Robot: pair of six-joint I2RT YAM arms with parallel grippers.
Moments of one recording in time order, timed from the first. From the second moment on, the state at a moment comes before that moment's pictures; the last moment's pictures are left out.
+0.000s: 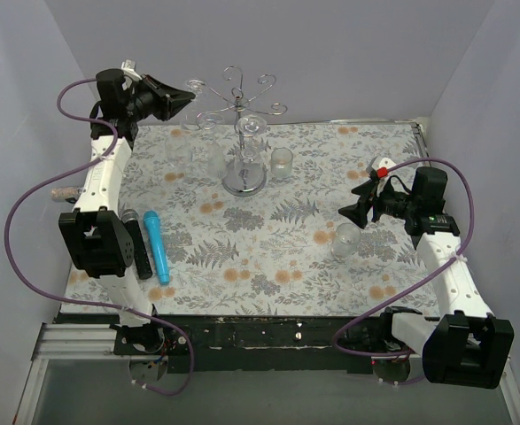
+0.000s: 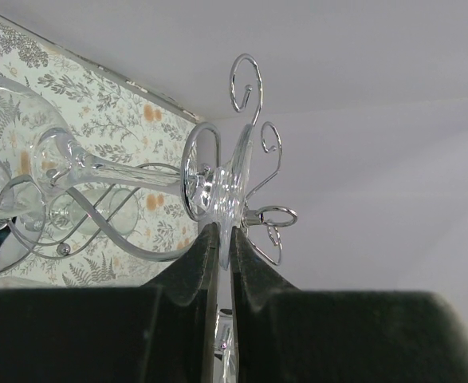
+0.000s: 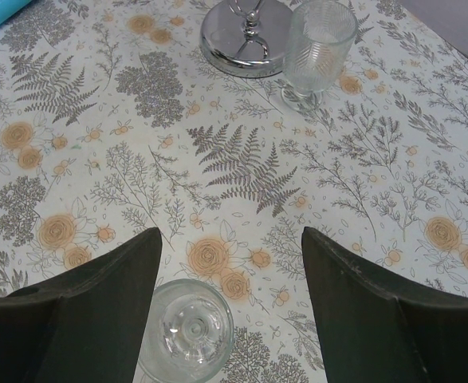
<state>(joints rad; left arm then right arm) 0.04 1.82 1.82 -0.21 0.69 -1.14 -0.05 1.07 0.80 -0.26 -0.98 -0.48</state>
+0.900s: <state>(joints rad) 0.05 1.82 1.81 -0.19 0.74 -1.16 -0.05 1.06 0.79 -0.26 -0.98 -0.48</state>
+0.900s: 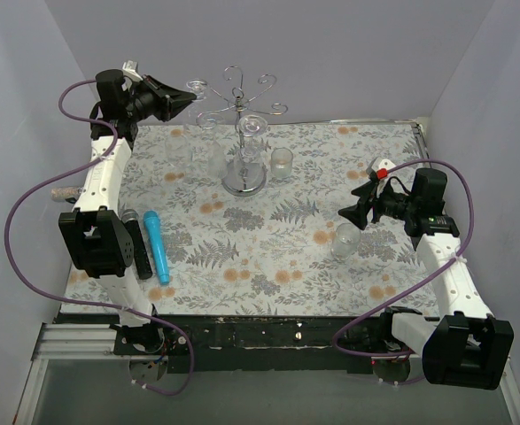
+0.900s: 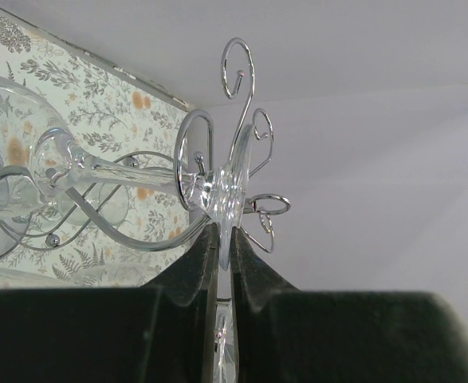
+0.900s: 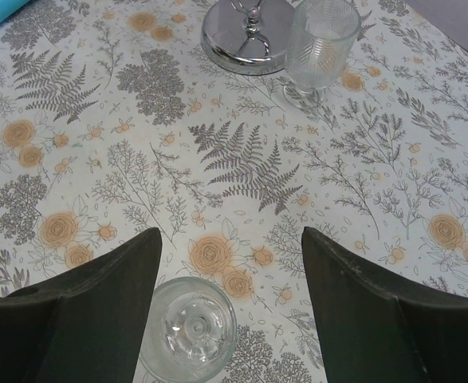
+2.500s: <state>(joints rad) 0.04 1.77 1.76 -0.21 0.70 -1.08 -0.05 1.06 0.79 -0.26 -0.98 -0.48</state>
